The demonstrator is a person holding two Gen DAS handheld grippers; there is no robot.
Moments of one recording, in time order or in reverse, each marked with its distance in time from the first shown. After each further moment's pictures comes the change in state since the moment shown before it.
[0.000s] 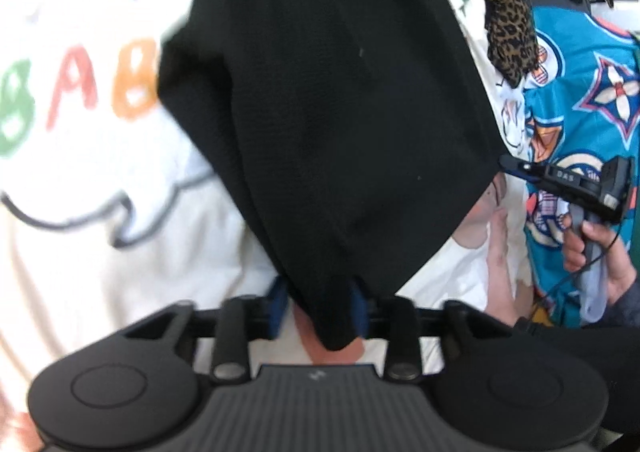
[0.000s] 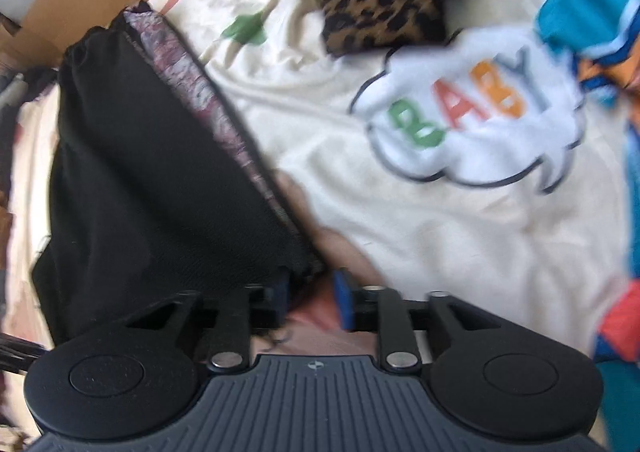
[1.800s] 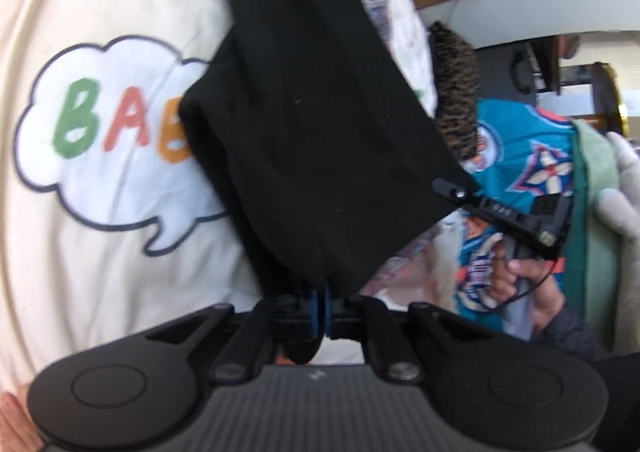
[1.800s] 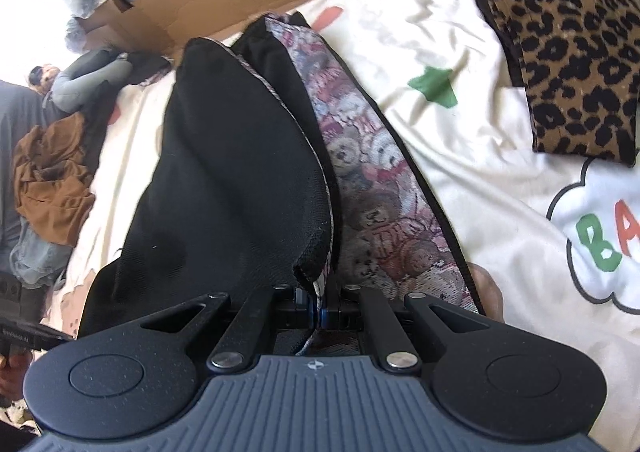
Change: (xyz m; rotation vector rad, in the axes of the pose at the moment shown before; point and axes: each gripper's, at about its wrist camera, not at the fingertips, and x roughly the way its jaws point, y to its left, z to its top) left arm -0.066 0.035 -0.037 -0.111 -0.258 -0.260; right arm 0.008 0.092 0.028 -0.214 -0.079 0.273
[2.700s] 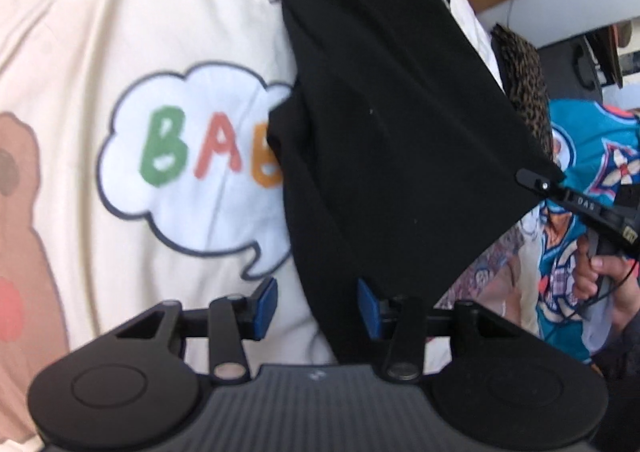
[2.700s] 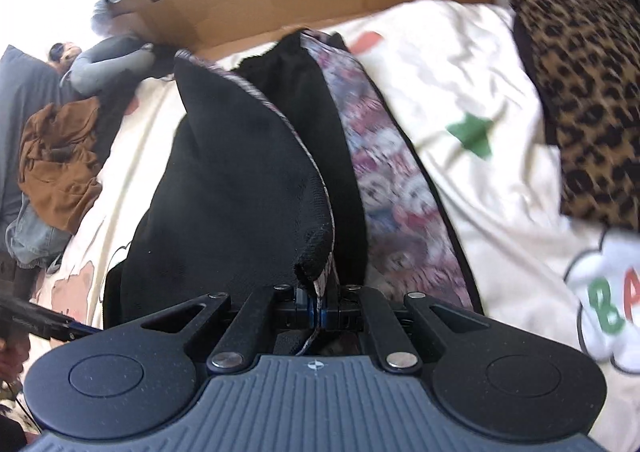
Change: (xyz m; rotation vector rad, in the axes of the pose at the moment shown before) left arm 0.014 0.009 -0.008 0.024 -0.033 0.280; right arm 0.009 0.019 0.014 -0.097 -0.033 -0.010
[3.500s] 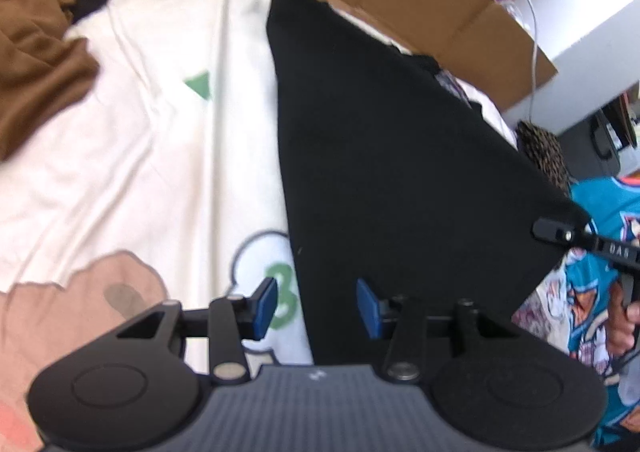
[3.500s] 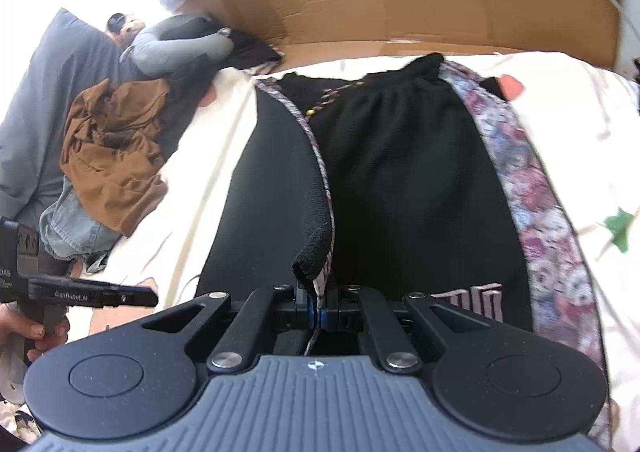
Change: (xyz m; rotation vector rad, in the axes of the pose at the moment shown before) left arm -0.057 0.025 0.036 0.009 -0.291 0.114; right arm 0.035 0.127 0.053 -0.151 0.000 0.090
